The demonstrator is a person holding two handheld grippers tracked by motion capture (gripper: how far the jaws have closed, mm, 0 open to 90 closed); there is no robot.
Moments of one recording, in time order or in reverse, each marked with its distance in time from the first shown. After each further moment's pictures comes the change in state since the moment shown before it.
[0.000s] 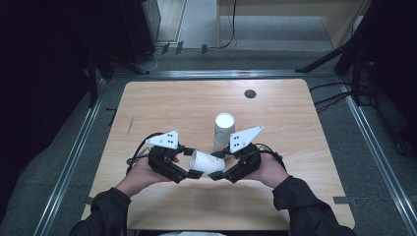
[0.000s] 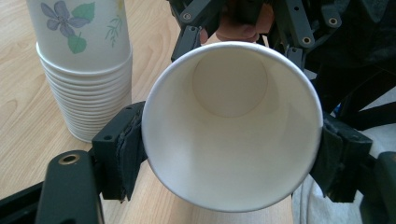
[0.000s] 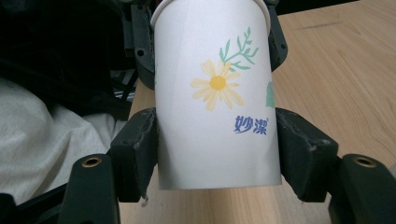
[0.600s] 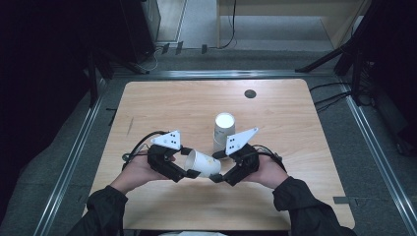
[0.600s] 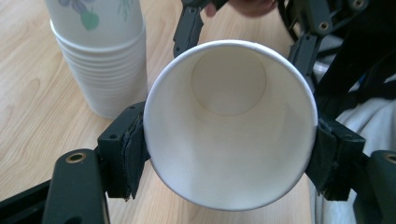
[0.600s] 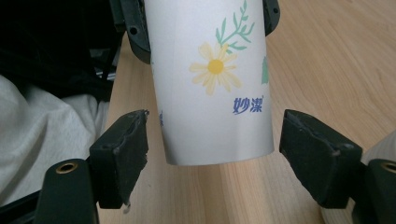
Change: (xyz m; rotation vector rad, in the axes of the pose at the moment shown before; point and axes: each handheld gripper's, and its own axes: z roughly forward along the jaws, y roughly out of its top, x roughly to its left) left arm 0.000 0.007 -0.001 0.164 0.073 0.057; right arm 0.001 -0.003 0.008 0.113 -0.070 0.009
